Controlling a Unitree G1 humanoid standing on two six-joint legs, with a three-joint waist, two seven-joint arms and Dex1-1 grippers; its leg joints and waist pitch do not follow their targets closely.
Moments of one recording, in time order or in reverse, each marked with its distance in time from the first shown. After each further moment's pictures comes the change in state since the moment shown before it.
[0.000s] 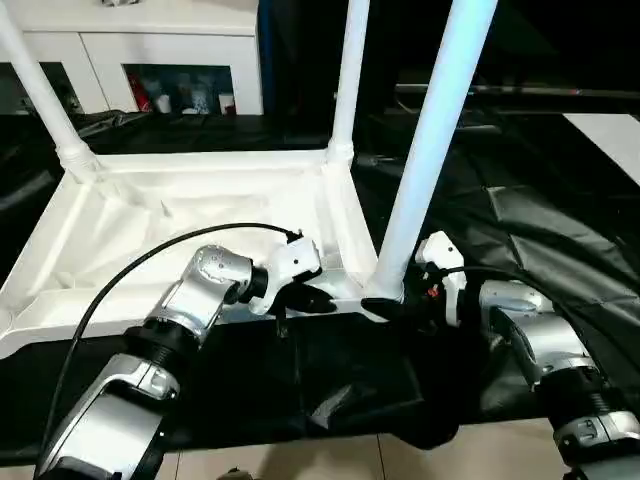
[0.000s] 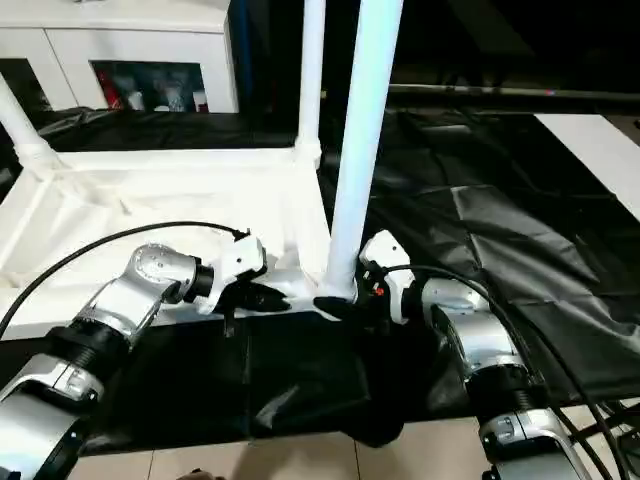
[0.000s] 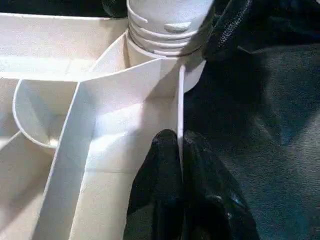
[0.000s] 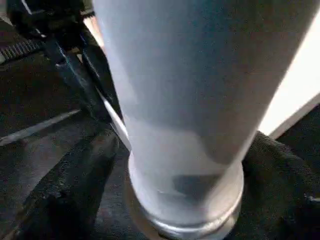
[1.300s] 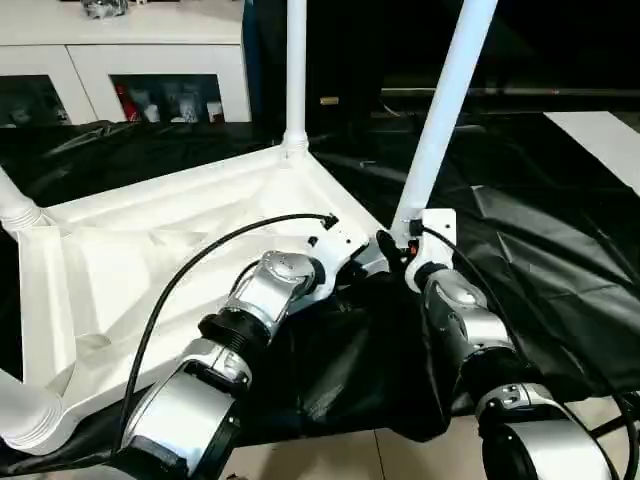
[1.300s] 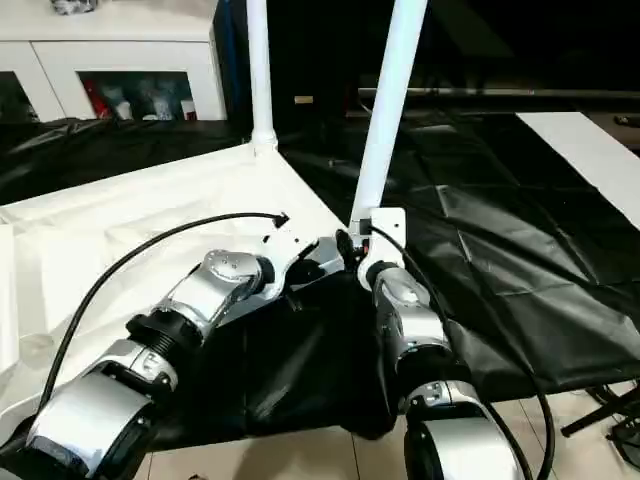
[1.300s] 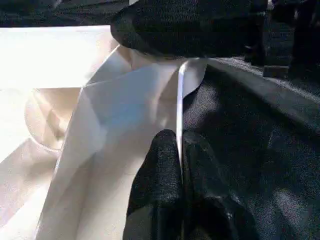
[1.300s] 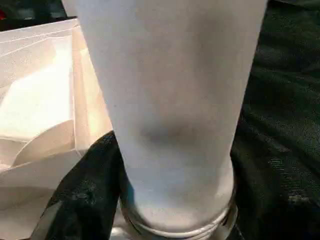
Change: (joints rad) left arm -0.127 -0.273 0.062 0.220 0.061 0.106 0.570; right arm -0.159 0.311 -0.227 0.368 -0.033 -0.172 -0.844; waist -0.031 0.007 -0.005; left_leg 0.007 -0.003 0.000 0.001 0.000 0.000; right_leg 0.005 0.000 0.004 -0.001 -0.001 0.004
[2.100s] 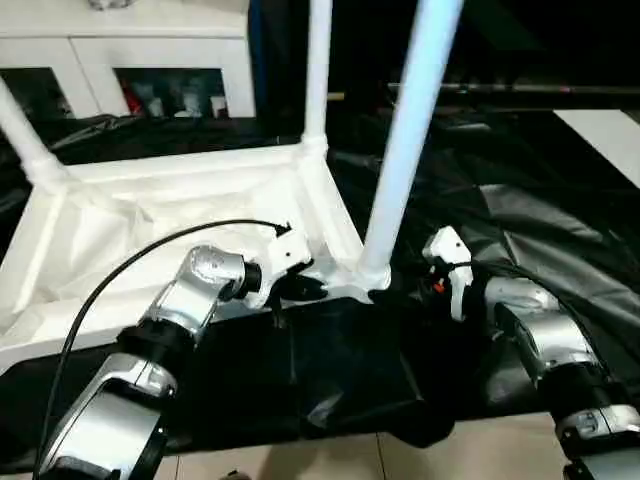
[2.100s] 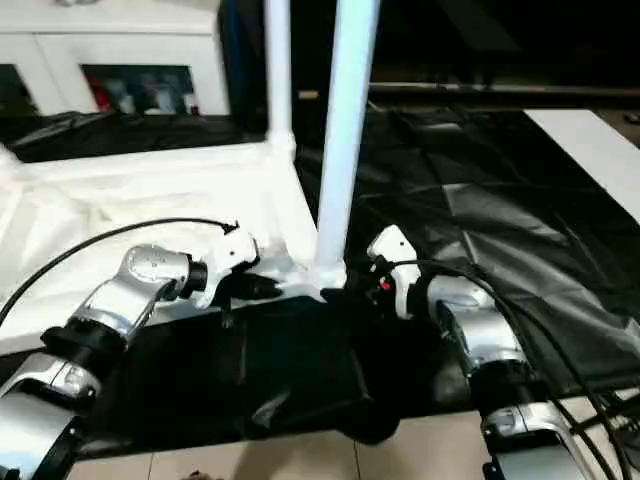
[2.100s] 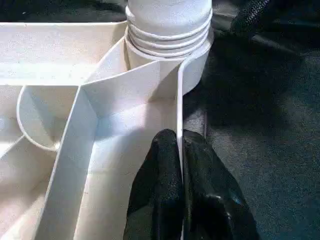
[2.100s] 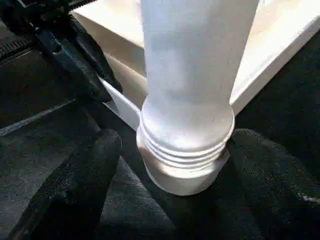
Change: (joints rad) left arm 0.122 0.272 -0.021 -0.170 -0.057 -0.145 -0.484; right arm 0.134 -0.320 0.205 -0.303 0.037 0.149 0.823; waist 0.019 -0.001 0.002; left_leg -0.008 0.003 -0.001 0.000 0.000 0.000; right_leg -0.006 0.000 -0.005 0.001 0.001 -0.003
